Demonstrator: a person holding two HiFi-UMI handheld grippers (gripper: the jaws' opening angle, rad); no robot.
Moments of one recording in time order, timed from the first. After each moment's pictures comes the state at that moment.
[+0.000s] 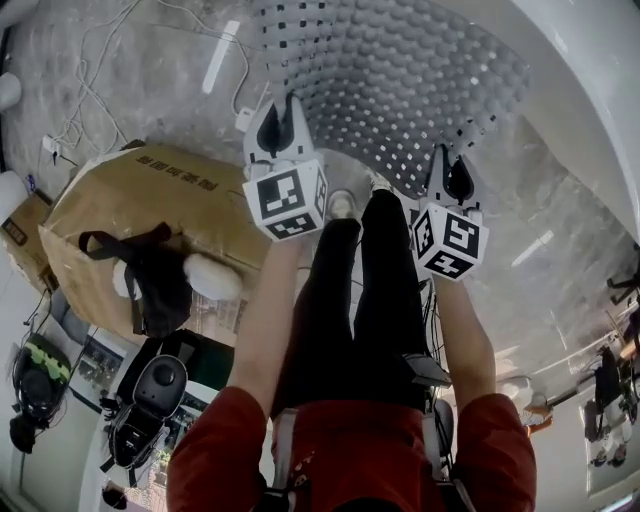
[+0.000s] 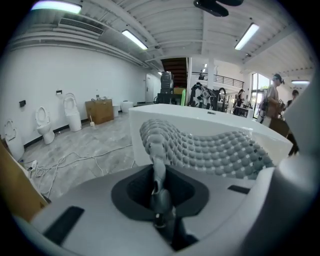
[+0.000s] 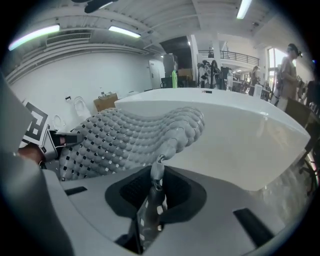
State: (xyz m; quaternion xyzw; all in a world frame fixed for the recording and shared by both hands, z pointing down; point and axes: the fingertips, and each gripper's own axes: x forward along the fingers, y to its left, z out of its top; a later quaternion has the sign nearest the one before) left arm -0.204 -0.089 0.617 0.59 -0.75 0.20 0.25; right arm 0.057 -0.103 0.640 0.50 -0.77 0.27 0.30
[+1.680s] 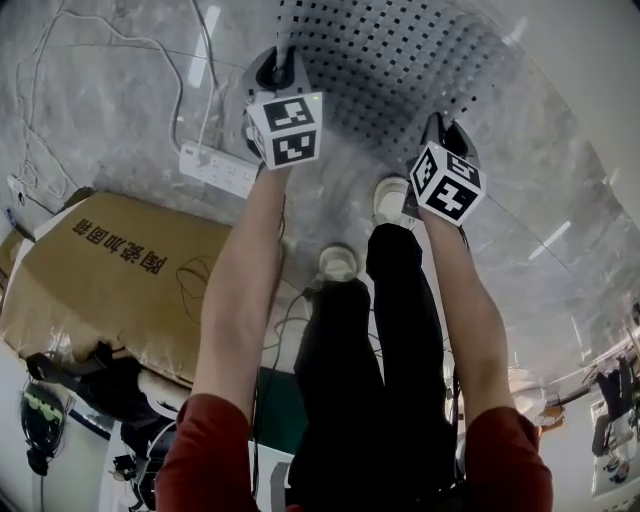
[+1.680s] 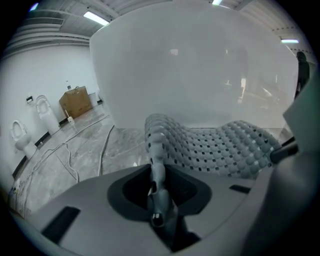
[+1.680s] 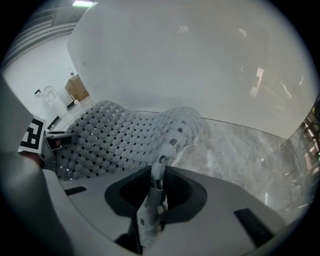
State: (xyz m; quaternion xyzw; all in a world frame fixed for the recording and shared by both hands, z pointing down) left arm -0.234 -0.163 1.071 0.61 -0.67 0.34 0.24; right arm 0.047 -0.135 1.089 0.53 -0.67 0.38 0.36
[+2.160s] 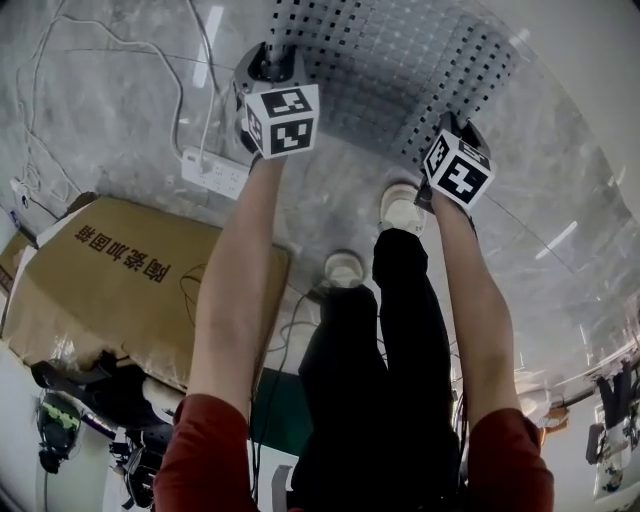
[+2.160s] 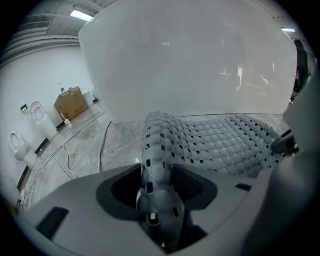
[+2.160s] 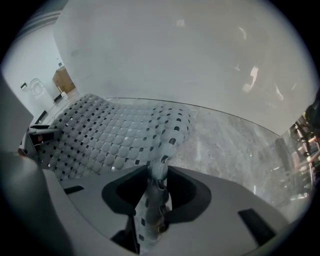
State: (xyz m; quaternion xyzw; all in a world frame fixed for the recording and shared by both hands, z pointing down) left arm -0.255 -0.172 1.106 0.61 -0.65 0.39 0.24; right arm 0.073 -0.144 1.139 0.55 -0.62 0.39 0.40
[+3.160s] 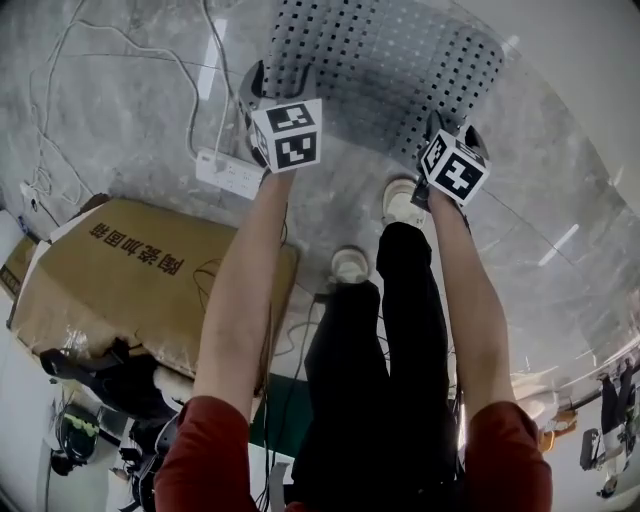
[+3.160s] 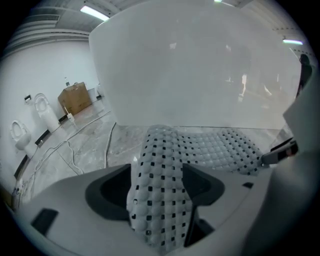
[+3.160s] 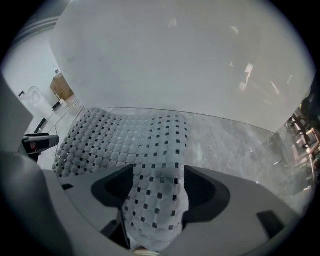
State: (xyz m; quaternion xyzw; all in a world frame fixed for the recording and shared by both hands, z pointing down) left arm -0.244 -0.159 1.058 0.60 -0.66 0.36 0.27; right arm 0.071 -0.144 1.101 0.56 -0.62 0.40 0.38
